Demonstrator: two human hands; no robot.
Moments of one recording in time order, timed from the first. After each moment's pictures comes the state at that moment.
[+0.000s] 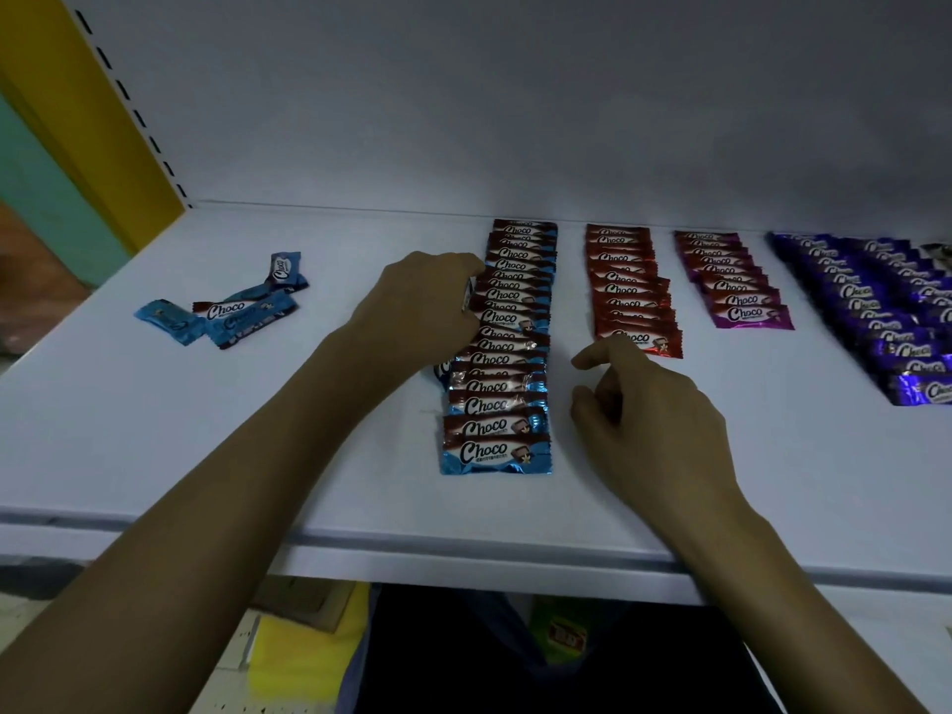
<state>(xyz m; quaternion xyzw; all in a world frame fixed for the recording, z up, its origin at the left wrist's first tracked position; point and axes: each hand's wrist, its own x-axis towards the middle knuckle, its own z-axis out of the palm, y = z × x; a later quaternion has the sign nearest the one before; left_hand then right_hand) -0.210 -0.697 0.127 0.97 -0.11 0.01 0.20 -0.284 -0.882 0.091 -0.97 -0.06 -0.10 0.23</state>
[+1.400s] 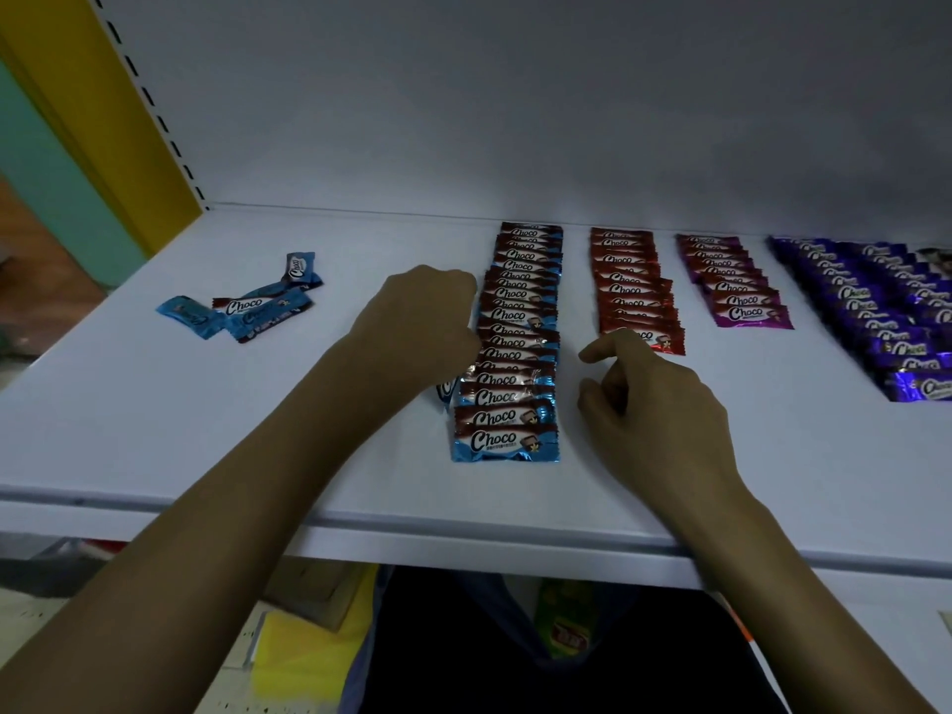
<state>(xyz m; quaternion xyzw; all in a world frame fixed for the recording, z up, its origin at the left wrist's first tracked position) -0.230 -0.693 0.130 0.99 -0.09 -0.01 0.14 -0.282 -0.882 0.088 -0.97 -0.05 -0.10 0.23</state>
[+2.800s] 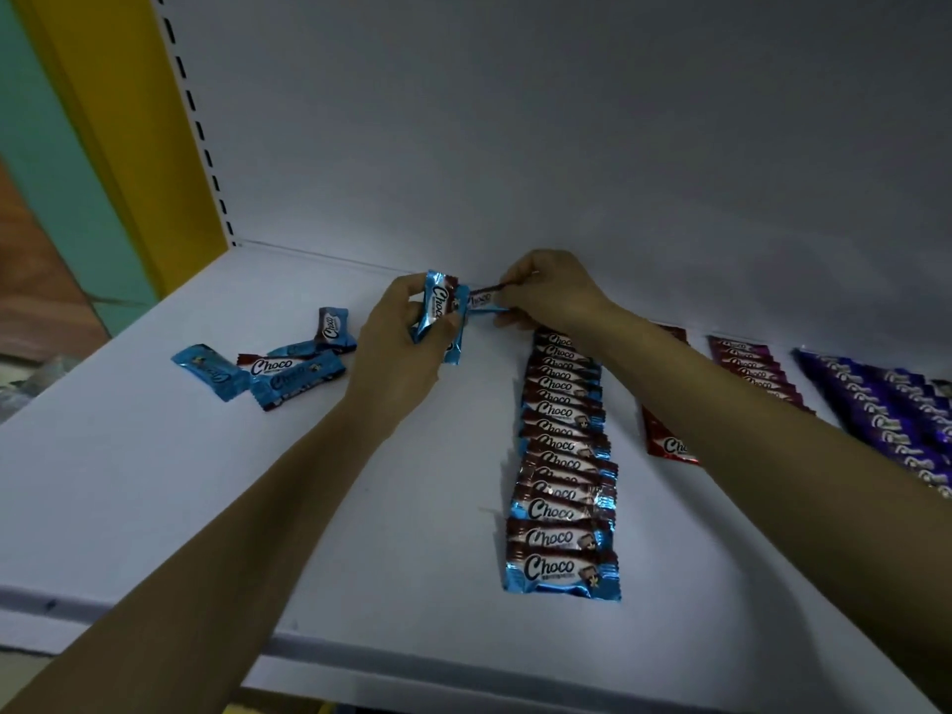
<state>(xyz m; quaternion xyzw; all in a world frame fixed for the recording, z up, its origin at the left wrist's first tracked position) -0.171 -0.637 0.085 0.75 0.04 0.16 0.64 -0.086 -0.783 0.131 -0.87 -0.10 0.07 0.48</state>
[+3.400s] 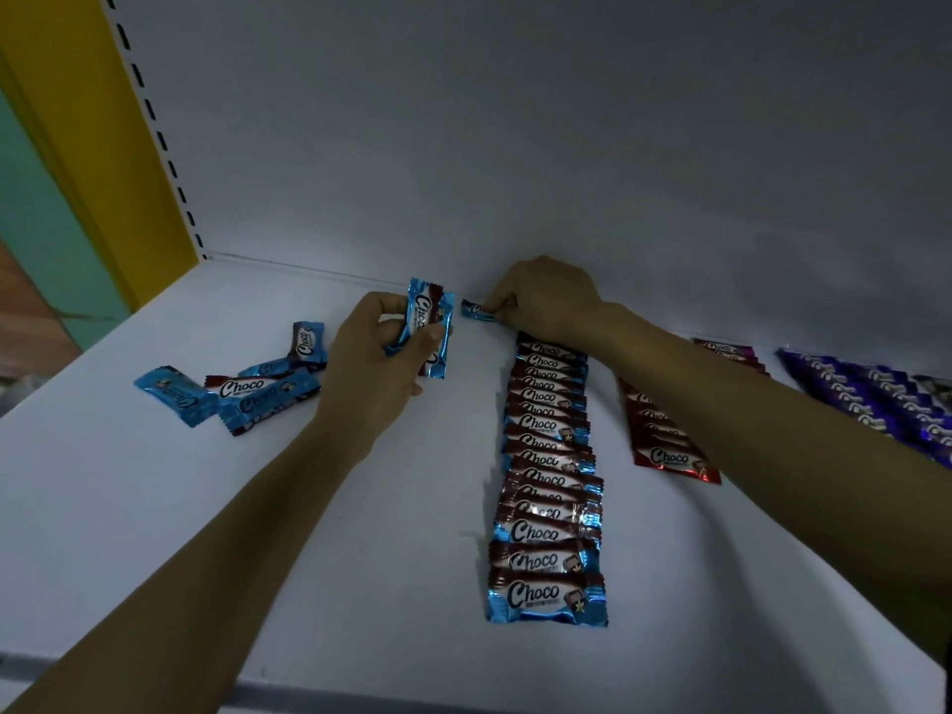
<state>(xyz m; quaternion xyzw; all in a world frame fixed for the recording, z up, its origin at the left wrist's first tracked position) -0.169 -0.636 0.085 0.74 0.03 0.16 0.65 -0.047 -0.801 0.124 -0.97 -0.25 -0.02 0.03</state>
